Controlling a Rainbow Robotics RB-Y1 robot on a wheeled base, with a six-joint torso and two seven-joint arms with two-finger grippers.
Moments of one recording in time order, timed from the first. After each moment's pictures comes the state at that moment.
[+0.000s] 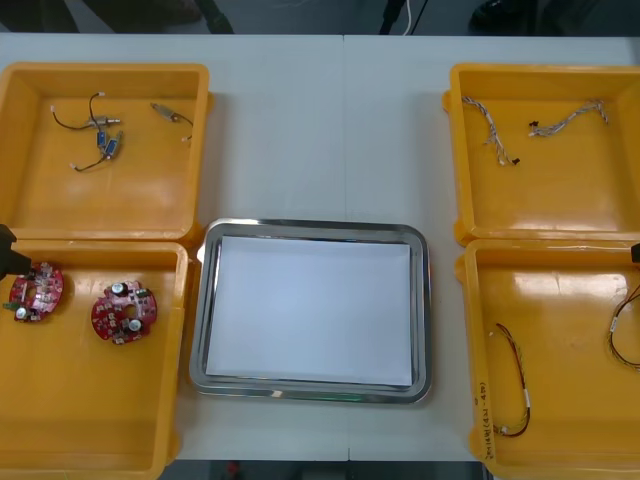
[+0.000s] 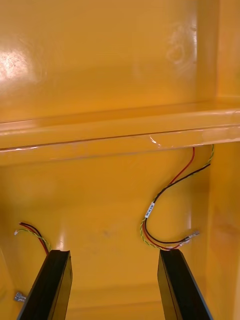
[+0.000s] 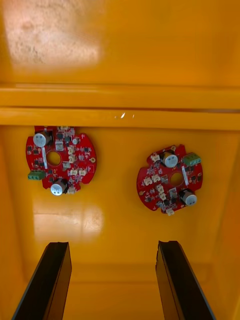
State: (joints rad) right arm -0.20 -0.78 -0.36 -2.13 -0.83 1.92 1.25; left arm -0.12 0.82 0.37 -2.23 0.91 1.91 -1.23
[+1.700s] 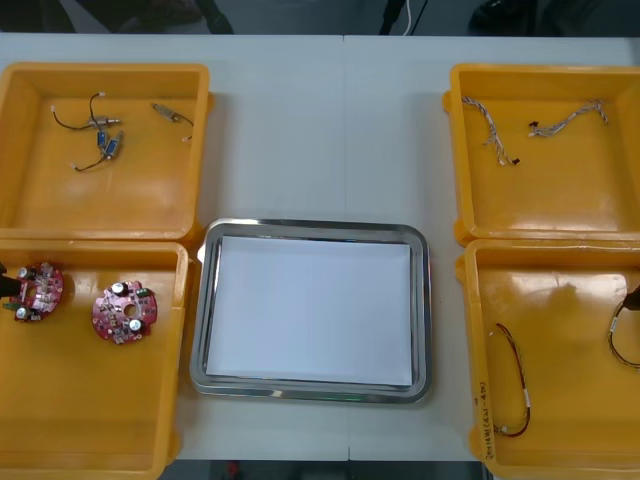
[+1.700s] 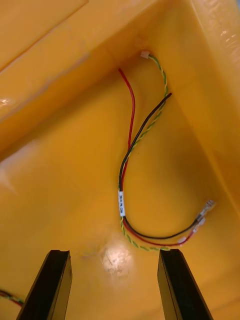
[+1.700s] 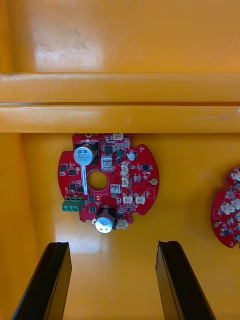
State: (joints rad) right arm -0.02 -0.56 -0.43 -2.01 -0.60 1.73 1.07; left arm 0.09 0.88 0.34 -1.98 0.91 1.46 -1.46
